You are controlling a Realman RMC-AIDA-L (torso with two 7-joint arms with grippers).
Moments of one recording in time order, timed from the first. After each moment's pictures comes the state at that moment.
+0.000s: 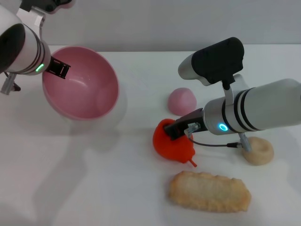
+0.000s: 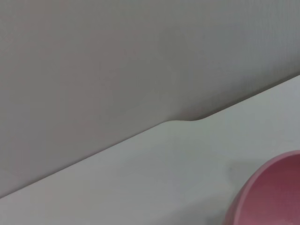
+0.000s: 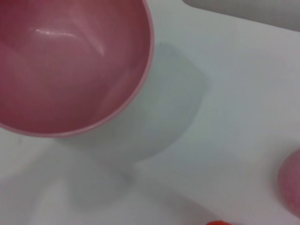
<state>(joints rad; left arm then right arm) -0.57 -2.06 1.76 1.56 0.09 -1.35 -0.17 0.54 2.08 -1.92 -1.23 0.67 0.90 -0.10</state>
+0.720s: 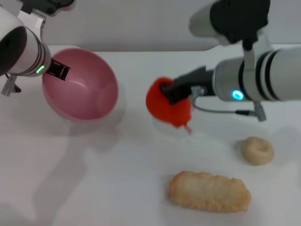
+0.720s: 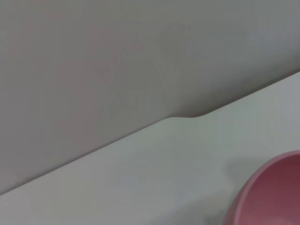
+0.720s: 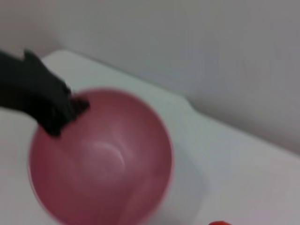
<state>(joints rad) -0.57 -2.06 1.76 1.54 0.09 -1.33 -0.17 0.45 2.08 -1.83 -1.63 0.57 1.03 -0.10</state>
